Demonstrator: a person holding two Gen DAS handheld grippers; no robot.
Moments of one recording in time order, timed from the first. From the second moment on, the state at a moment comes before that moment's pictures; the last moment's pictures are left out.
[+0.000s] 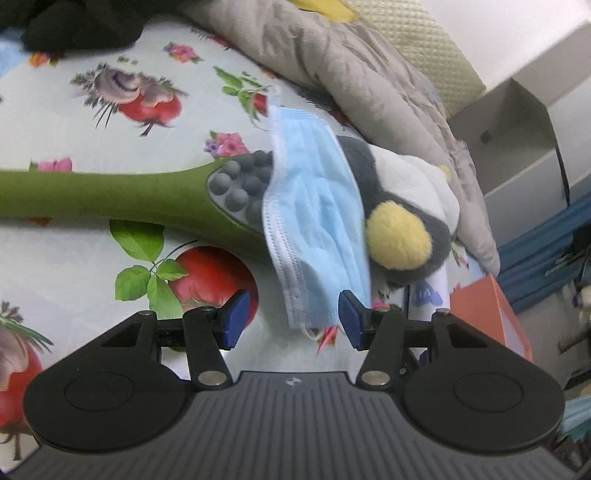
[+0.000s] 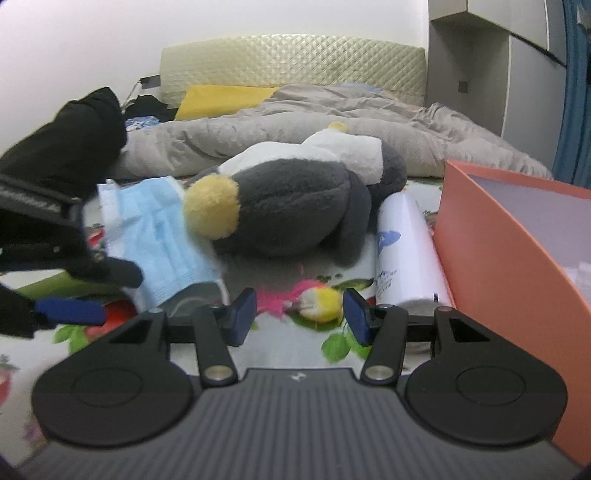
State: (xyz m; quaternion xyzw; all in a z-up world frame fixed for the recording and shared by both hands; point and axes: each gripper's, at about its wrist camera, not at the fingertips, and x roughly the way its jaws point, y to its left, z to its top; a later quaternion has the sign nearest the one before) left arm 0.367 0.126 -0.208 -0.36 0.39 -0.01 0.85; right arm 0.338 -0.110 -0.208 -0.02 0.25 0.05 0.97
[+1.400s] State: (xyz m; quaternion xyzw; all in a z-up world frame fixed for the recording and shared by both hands) left arm 0.367 0.110 -0.210 -0.35 0.39 -0.02 0.85; right arm 0.347 -0.120 -0.214 -0.04 0.30 0.04 0.95
